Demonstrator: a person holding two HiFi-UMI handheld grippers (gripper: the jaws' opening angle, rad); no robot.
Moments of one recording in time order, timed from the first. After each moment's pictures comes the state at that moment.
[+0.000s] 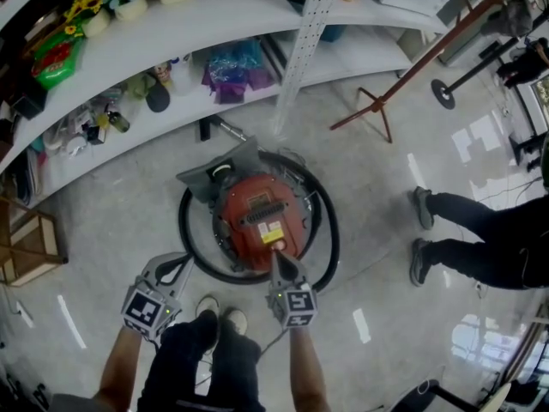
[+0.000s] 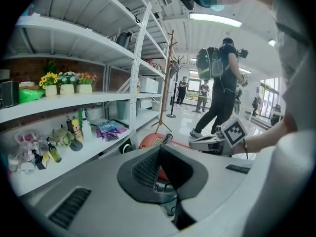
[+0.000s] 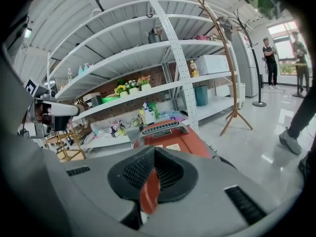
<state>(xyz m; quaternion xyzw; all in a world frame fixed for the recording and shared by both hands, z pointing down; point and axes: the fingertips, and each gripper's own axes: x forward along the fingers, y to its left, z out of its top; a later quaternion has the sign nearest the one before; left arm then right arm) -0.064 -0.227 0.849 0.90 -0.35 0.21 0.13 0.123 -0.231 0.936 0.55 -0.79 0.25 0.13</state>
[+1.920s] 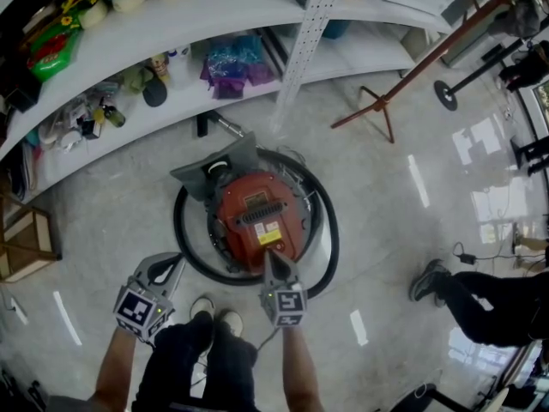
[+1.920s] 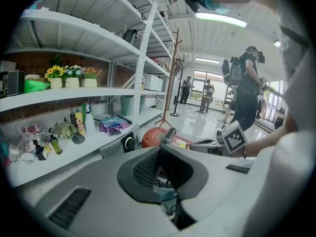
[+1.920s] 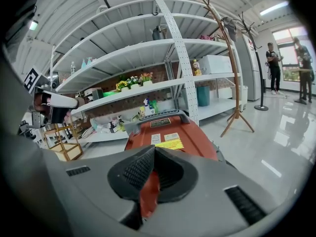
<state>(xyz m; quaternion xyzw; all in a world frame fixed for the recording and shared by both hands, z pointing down) -0.067 -0.226 0.876 0.89 -0.37 0.20 0.17 0.120 -0.235 0.978 0.55 -0.80 0.22 0.14</state>
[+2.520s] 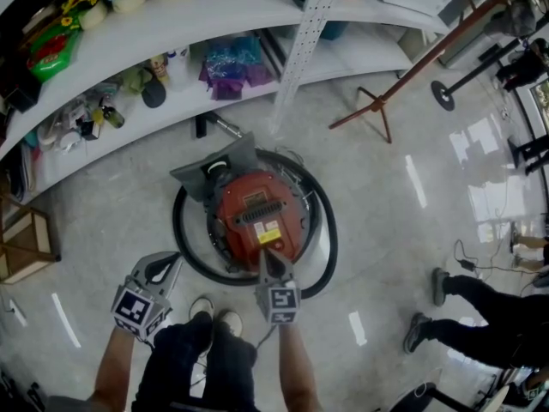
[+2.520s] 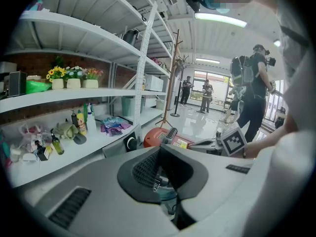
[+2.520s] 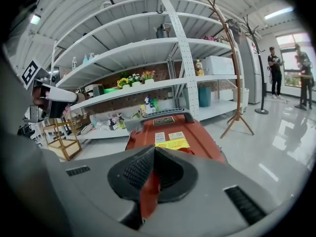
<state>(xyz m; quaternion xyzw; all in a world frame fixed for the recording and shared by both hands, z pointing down) -0.076 -0.226 0.875 0.89 -0.38 0.20 0.16 0.107 -0.238 0.979 0.55 -0.79 0.21 0.15</state>
